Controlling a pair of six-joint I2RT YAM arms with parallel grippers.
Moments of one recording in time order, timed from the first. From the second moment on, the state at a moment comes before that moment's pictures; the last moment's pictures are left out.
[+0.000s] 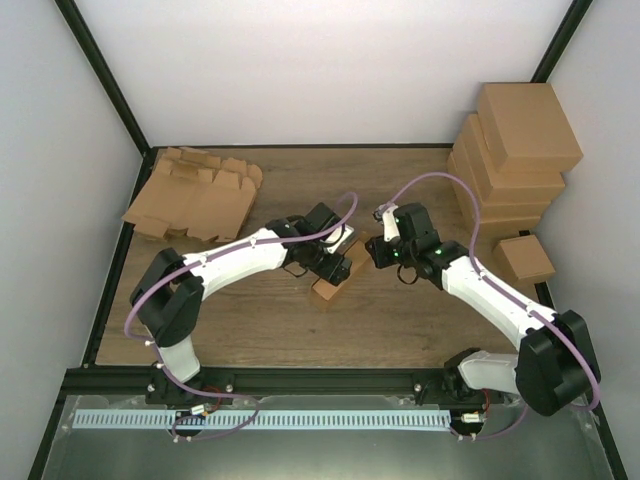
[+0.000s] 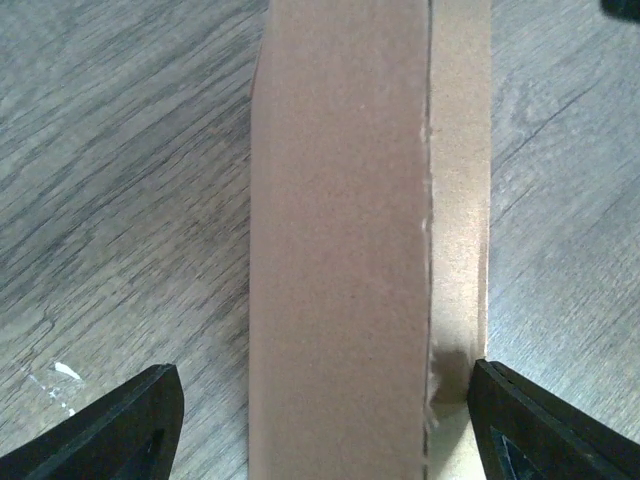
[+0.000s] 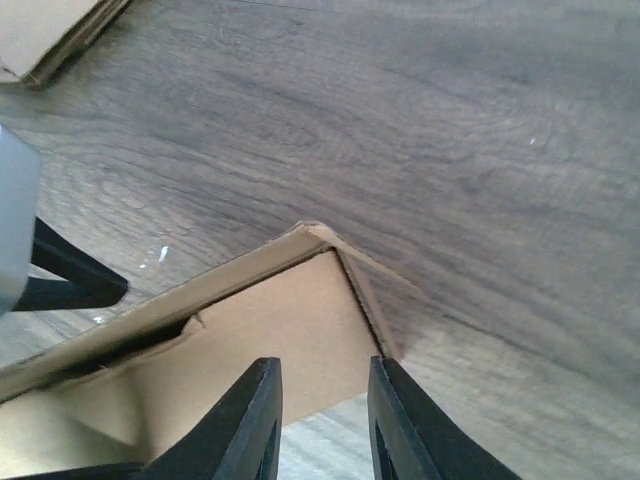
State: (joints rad) left arm -0.84 1.77 1.30 -0.63 0.16 -0.20; right arm 0.49 1.24 0.82 -0.36 -0.16 0.21
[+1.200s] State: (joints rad) left arm -0.88 1.86 1.45 -0.78 0.01 -0.06; right arm 0.47 1.39 0.91 -0.40 -0.22 -0.09
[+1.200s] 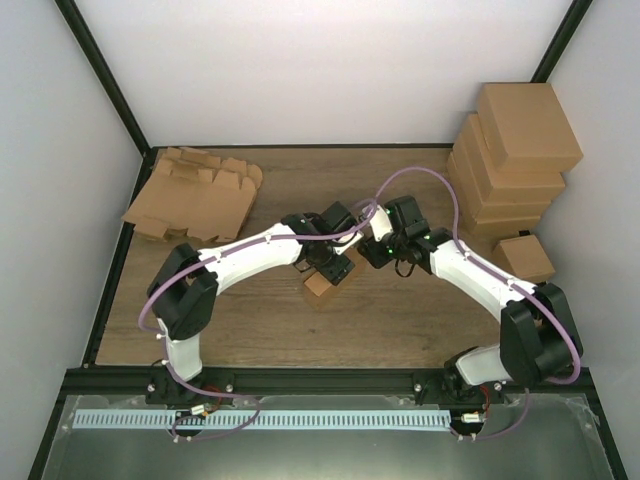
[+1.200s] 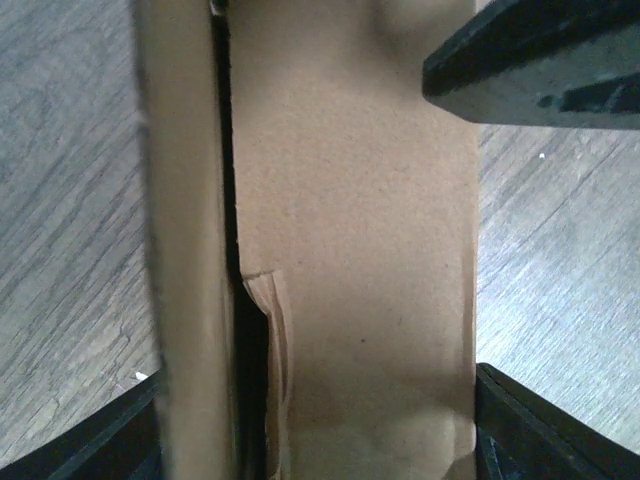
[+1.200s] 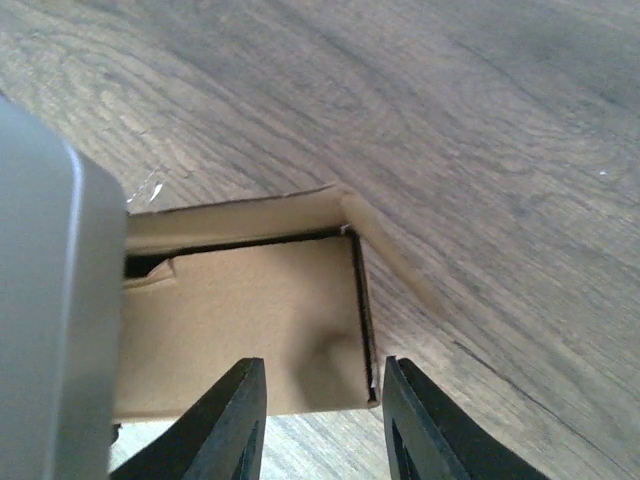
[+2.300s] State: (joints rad) left arm -0.90 1.74 1.34 -0.82 0.12 0.09; right arm 0.39 1.21 0.85 -0.27 -0.34 -0.03
